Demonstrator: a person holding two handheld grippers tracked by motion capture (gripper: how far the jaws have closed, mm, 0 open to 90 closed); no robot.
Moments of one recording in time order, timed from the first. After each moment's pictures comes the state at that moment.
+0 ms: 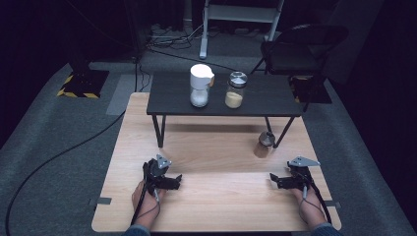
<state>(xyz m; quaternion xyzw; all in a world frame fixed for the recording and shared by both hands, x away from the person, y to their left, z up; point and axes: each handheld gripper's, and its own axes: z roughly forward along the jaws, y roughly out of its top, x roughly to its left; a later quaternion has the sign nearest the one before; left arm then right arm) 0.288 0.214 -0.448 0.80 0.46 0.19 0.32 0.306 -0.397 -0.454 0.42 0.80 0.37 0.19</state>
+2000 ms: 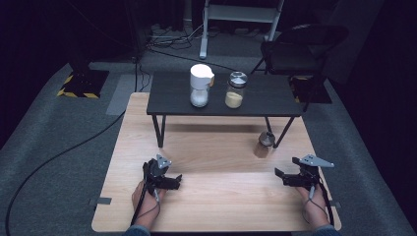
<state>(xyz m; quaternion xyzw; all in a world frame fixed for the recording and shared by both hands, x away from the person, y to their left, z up) 0.288 0.213 -0.448 0.80 0.46 0.19 0.32 0.281 -0.416 -0.437 0.43 0.75 0.45 0.21</state>
